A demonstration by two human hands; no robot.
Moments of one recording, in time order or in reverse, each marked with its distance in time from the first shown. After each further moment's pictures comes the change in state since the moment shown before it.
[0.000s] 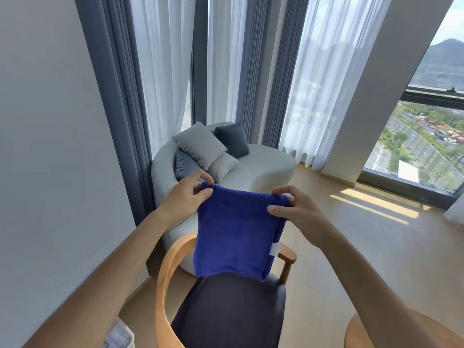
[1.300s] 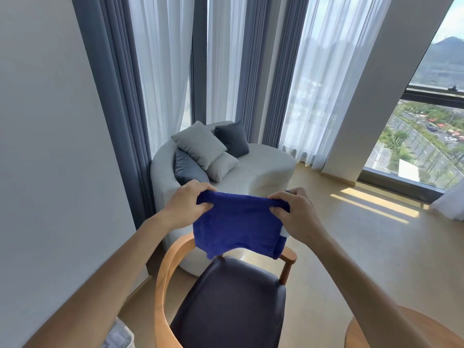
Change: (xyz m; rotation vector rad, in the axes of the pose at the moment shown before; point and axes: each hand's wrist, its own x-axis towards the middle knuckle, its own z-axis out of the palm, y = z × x) left_hand 0.004 -0.007 0.004 0.364 -0.082 0.098; right_hand 0.012 0.018 0.006 -0.564 0.182 -0.224
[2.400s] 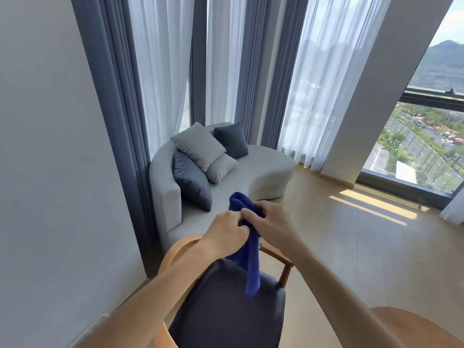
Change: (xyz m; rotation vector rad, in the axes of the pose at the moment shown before) left_hand -0.012 0.060 0.060 -0.208 -0.125 -0.189; right_hand 0.000 -0.040 0.036 0.194 -0.099 0.140
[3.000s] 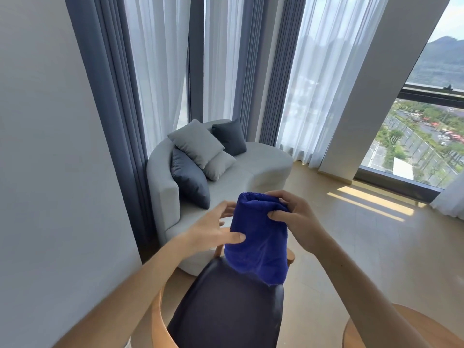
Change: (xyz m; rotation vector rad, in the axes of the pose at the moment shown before) left_hand 0.011 -0.042 -0.015 -0.328 -0.219 0.103; right_hand 0.001 0.033 -0.042 0.480 -0.111 -0.076
